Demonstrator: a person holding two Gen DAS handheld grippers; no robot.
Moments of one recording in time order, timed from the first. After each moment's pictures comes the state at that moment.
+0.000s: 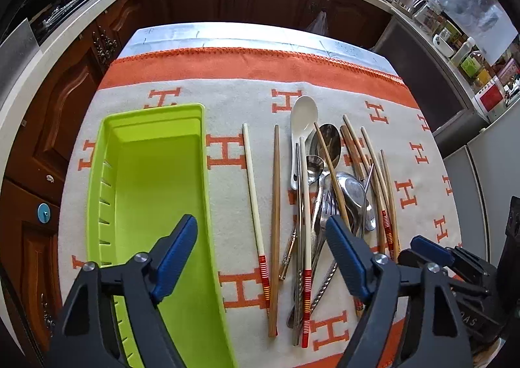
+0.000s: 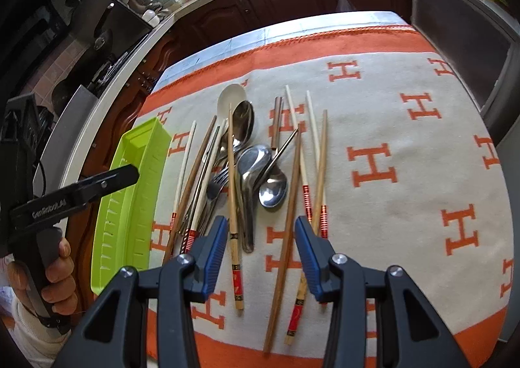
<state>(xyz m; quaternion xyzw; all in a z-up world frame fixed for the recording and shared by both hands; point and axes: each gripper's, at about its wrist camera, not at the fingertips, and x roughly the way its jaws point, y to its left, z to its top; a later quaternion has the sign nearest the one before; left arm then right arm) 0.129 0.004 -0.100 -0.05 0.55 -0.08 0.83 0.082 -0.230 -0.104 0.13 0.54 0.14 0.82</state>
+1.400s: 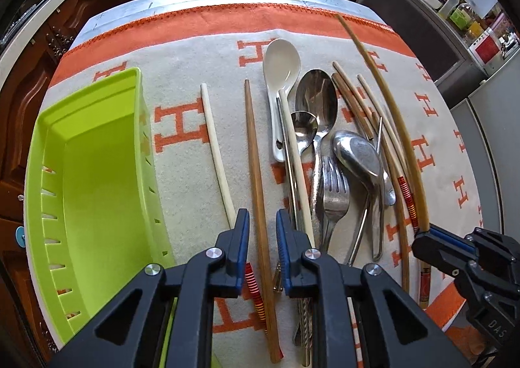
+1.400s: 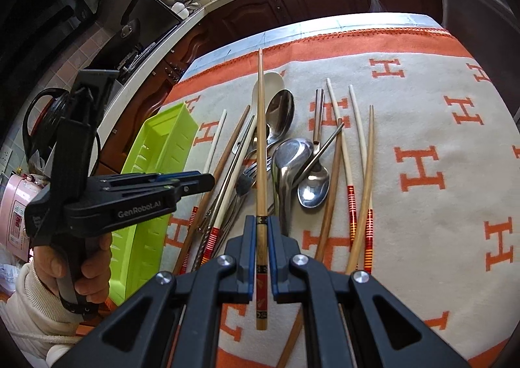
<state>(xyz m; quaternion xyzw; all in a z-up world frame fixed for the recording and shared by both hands) 0.146 -0.029 -0.159 0.01 0.59 -0.13 0.80 0.081 -0.212 -0.118 0.13 0.52 0.20 0.82</state>
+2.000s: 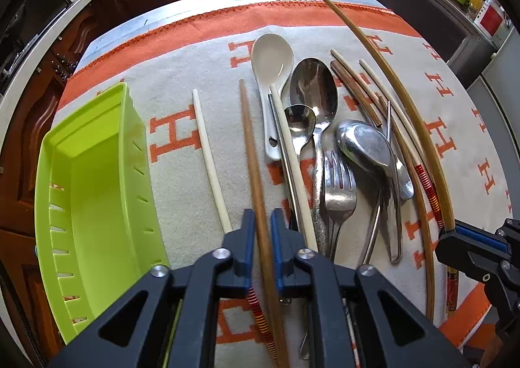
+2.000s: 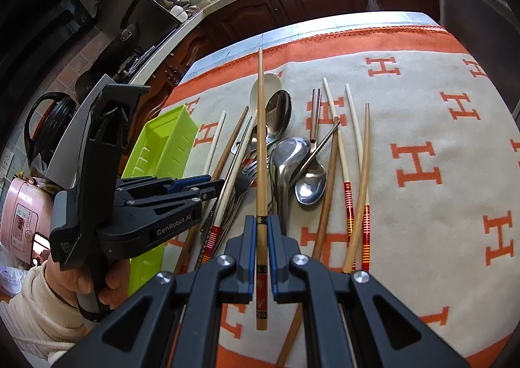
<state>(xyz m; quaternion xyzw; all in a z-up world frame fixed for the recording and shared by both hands) 0.138 -0.057 -0.169 0.08 0.57 -0.10 0.81 0.078 -0.213 -0.118 0.14 0.52 0.19 0.82</state>
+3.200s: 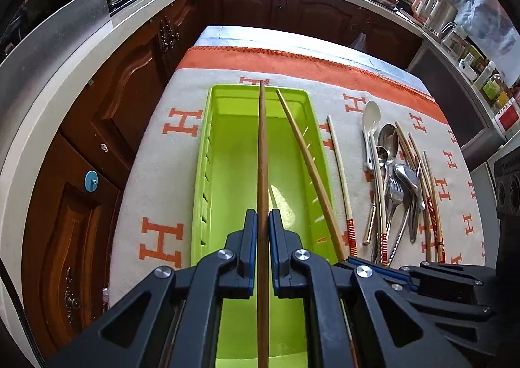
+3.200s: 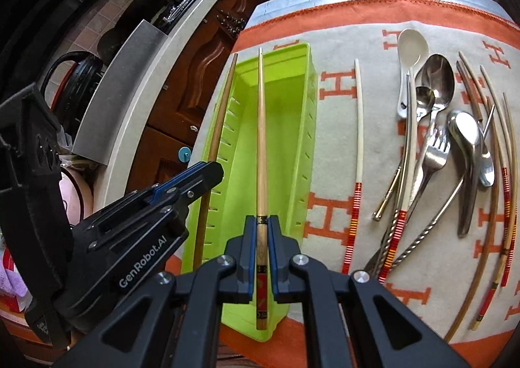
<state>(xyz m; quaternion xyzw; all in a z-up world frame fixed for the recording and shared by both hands) 0.073 0.100 -0.103 -0.06 0.52 -0.01 0.85 0.084 -0.057 -0.109 0.15 0.60 0.26 0.74</state>
